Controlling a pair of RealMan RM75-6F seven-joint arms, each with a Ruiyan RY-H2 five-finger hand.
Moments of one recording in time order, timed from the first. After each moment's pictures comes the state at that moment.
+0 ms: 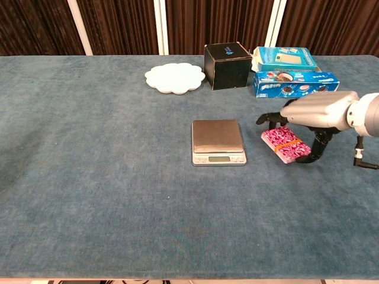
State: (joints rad) left arm -0.07 -1.14 -0.08 -1.64 1.42 1.51 0.10; right arm 0.84 -1.37 0.07 -1.53 -1.01 0.73 -0.55
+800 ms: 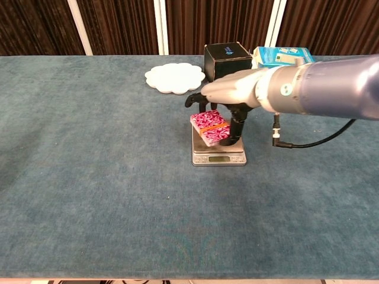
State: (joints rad) left arm -0.06 -1.13 -0.08 -1.65 1.40 1.51 0.06; right arm 1.15 -1.53 0.16 -1.61 -0.55 0.81 -0.81
